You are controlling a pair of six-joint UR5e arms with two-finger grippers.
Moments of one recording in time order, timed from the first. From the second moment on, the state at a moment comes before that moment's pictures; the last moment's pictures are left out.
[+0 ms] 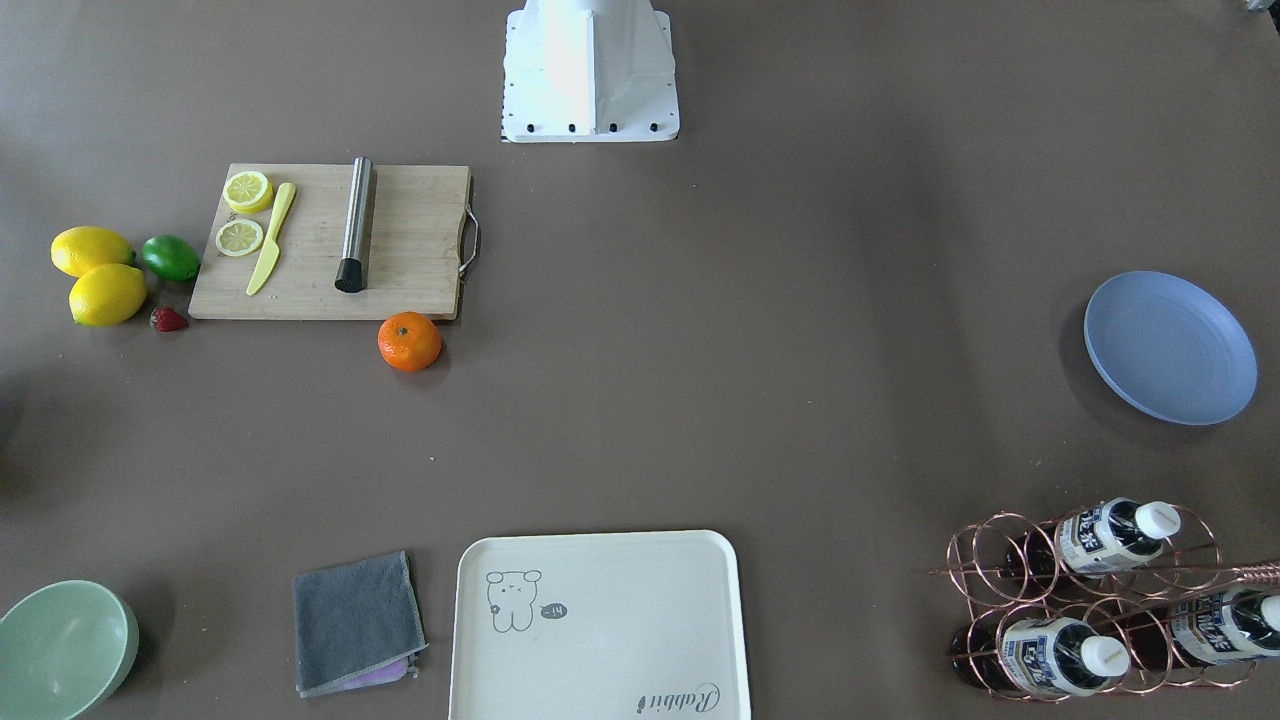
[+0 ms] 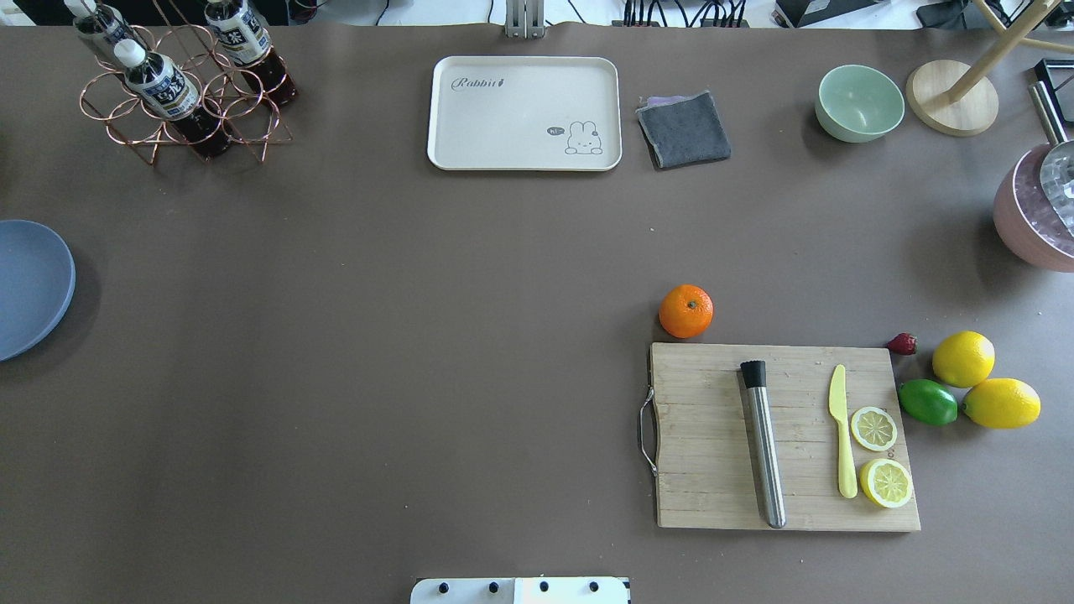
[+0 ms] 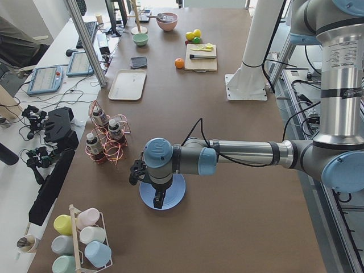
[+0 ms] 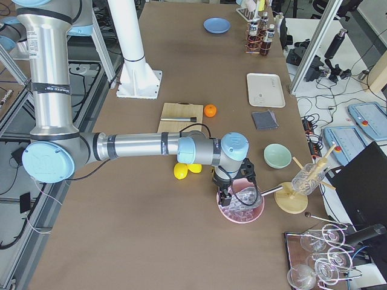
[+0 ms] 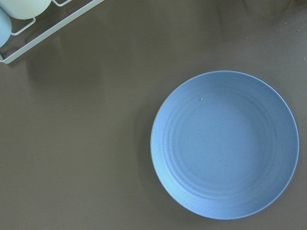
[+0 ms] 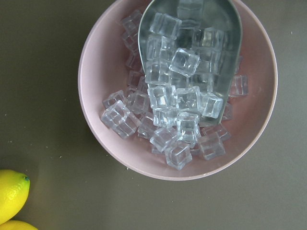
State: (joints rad) left arm -1.61 -1.49 -1.67 -1.59 -2.37 0.14; right arm 1.51 -1.56 1.64 -1.68 2.30 -0.25
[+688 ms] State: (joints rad) left arm -1.61 -1.49 -1.67 -1.59 -2.38 0.14; right arm 1.51 -1.56 1.64 -1.67 2.30 -0.25
